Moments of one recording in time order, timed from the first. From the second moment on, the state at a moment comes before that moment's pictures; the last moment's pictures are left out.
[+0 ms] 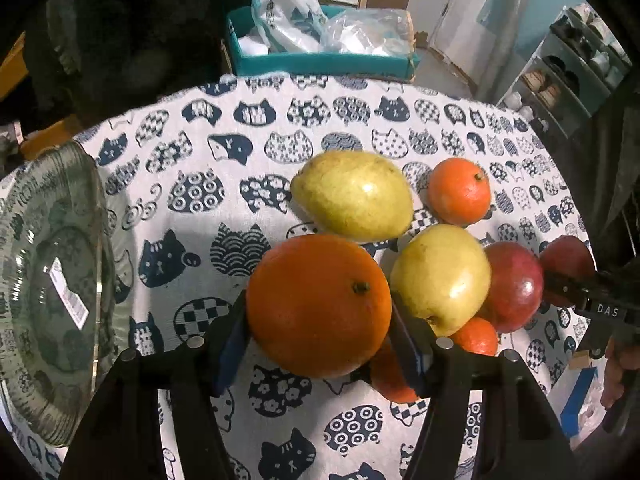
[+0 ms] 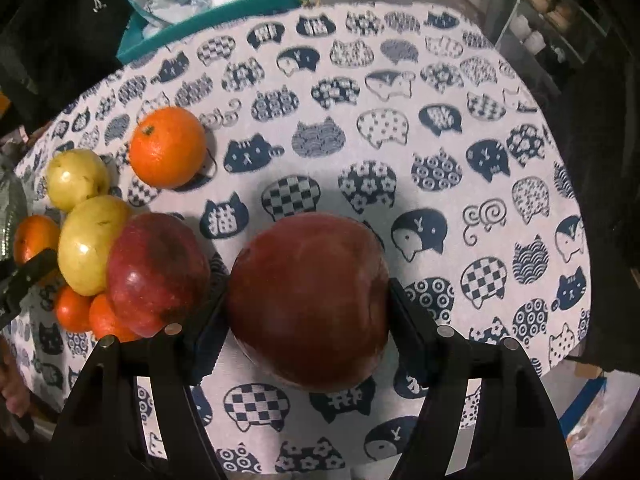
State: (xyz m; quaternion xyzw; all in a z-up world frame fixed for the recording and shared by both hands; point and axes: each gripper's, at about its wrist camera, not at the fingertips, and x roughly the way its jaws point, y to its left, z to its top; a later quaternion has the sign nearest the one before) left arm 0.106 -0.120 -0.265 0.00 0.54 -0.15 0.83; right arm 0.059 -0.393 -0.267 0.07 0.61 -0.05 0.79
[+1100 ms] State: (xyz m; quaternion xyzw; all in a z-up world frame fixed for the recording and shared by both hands) left arm 0.057 -0.064 -0.114 -0.02 0.40 -0.11 0.91; right arm 0.030 -0.328 -0.091 0.01 0.38 0.00 0.93
